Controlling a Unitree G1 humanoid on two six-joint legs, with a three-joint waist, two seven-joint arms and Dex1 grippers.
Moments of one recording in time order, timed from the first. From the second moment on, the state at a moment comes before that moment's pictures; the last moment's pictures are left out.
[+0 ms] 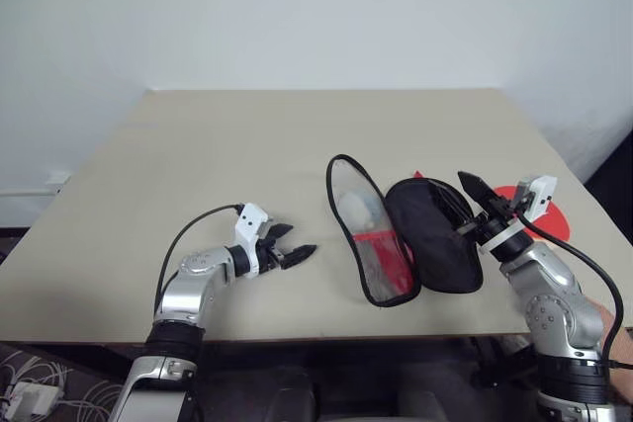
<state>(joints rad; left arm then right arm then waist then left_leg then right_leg) -0.34 0.40 -0.02 0.35 -0.25 0.30 -0.90 -0.15 -0.29 -0.20 -0.20 0.60 0.33 0.57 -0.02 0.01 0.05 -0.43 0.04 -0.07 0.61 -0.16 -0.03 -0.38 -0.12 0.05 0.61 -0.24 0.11</state>
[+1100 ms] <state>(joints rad) -0.34 0.45 -0.23 0.14 -0.30 0.42 -1.21 0.01 -0.63 -0.47 -0.06 0.57 0.79 0.29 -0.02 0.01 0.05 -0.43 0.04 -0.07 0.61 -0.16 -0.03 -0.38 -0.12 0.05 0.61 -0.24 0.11</state>
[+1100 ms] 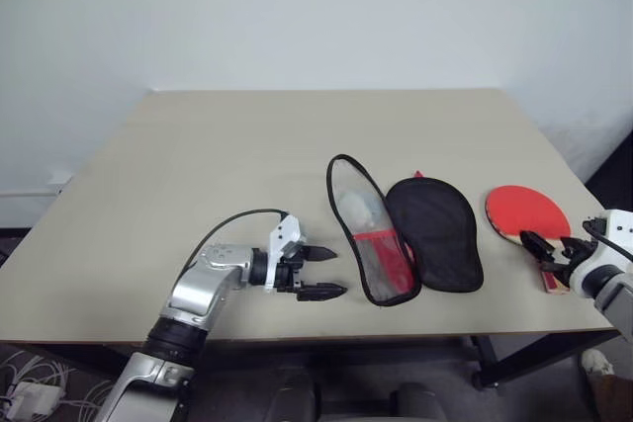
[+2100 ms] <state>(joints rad) -0.32 0.43 -0.23 0.17 -0.29 0.38 -1.13 -0.13 -0.55 -0.39 0.07 0.38 0.75 0.29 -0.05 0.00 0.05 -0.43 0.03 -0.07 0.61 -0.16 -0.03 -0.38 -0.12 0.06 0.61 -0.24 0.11</state>
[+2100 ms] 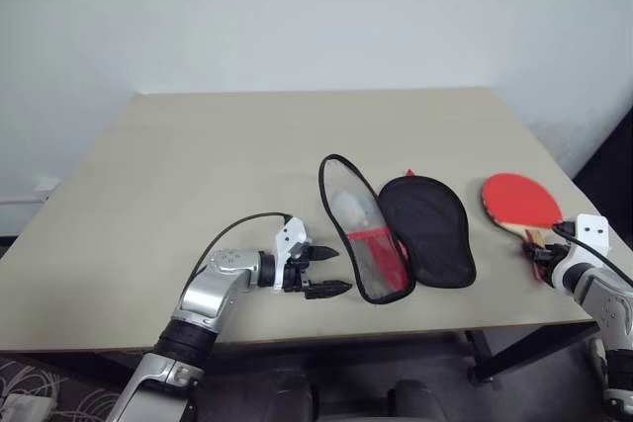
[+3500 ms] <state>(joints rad) -0.39 0.39 -0.27 0.24 -0.27 0.36 -1.15 -0.03 -0.22 -0.09 -0.40 0.35 0.93 0.07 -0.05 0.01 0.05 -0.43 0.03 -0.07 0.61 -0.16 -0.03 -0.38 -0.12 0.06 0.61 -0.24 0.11</state>
